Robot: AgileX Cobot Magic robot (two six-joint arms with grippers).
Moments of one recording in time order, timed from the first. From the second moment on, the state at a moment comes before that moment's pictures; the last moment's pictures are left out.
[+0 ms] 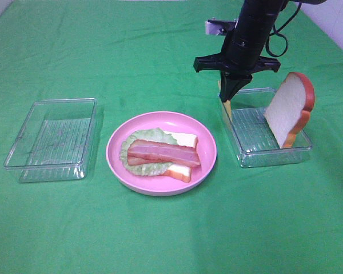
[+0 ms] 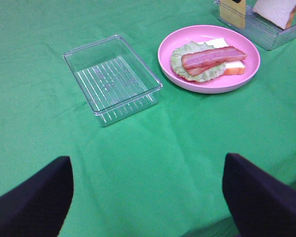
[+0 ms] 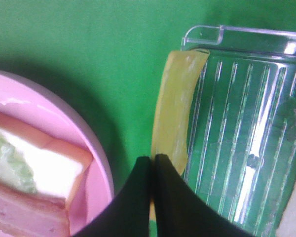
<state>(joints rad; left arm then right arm) -0.45 0.00 -0.50 0.00 1.06 0.00 0.32 2.30 -1.99 0.17 1.18 0.06</state>
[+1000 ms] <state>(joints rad) -0.45 0.00 -0.50 0.00 1.06 0.00 0.50 2.15 -1.84 0.69 1.21 -0.19</state>
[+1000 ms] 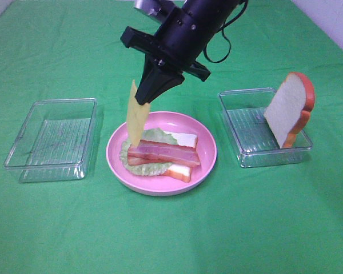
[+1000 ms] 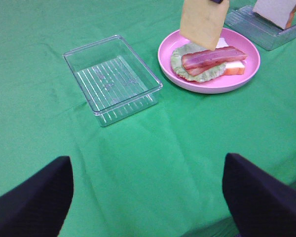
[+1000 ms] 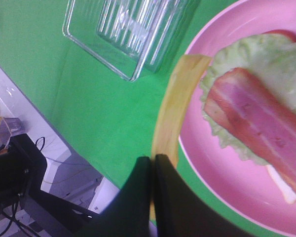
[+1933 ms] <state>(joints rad) -0.45 0.00 -0.50 0.00 1.06 0.00 0.54 2.24 -1.79 0.30 1.06 0.00</state>
